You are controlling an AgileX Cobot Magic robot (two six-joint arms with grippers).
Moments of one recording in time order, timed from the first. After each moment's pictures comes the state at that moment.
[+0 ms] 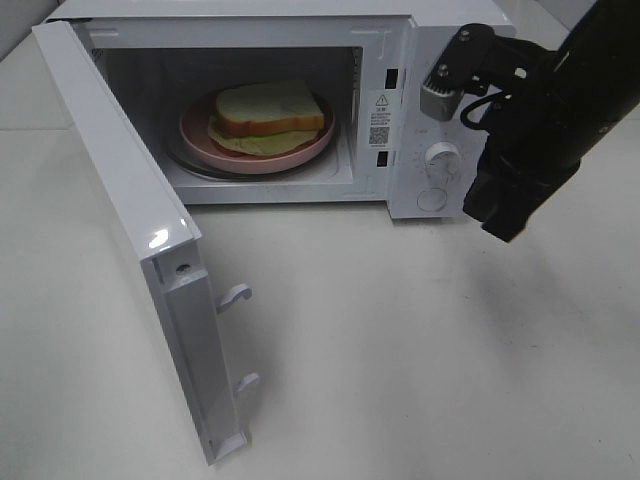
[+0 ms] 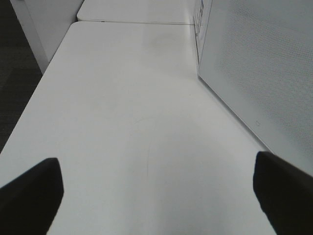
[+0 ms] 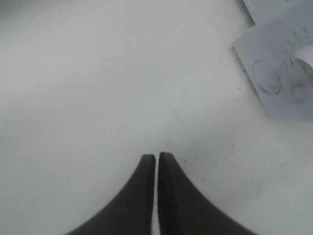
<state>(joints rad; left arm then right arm) 0.02 0.00 -0.50 0.00 1.04 -0.03 0.37 1.56 -1.07 0.10 0.75 -0.82</state>
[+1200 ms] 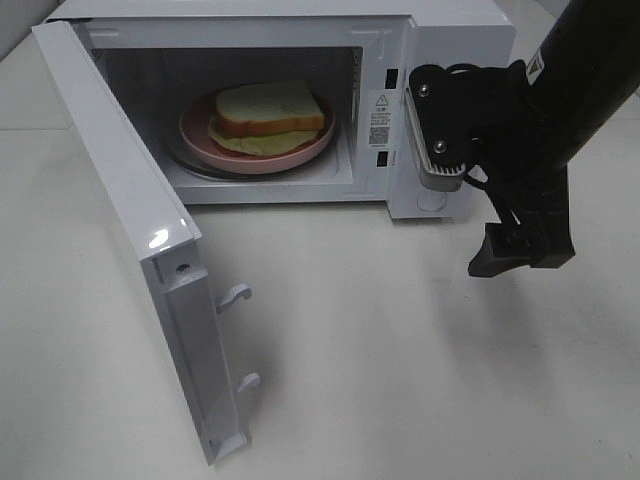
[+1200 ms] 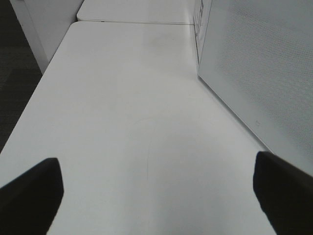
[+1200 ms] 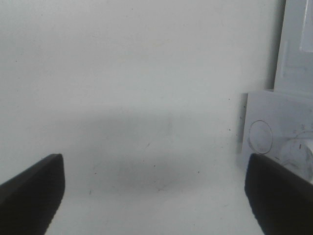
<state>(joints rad) 0.02 0.00 -0.50 0.00 1.04 -0.03 0.47 1.56 -1.08 0.00 0.78 -1.15</state>
